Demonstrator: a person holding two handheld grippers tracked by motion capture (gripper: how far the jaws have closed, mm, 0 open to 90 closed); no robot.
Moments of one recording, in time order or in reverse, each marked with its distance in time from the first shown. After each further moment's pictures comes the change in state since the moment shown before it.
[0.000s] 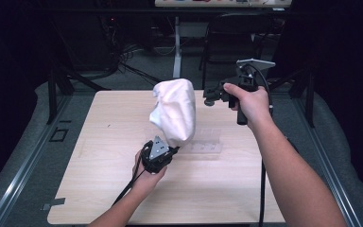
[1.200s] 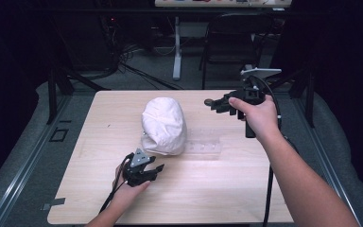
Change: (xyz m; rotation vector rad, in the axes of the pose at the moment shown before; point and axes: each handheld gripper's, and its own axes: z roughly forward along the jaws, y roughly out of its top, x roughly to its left) left arm 0.020 -0.052 -0.044 0.148 -0.008 -0.136; right arm -0.013 -0.027 -0.011 -0.023 -0.155 -0.112
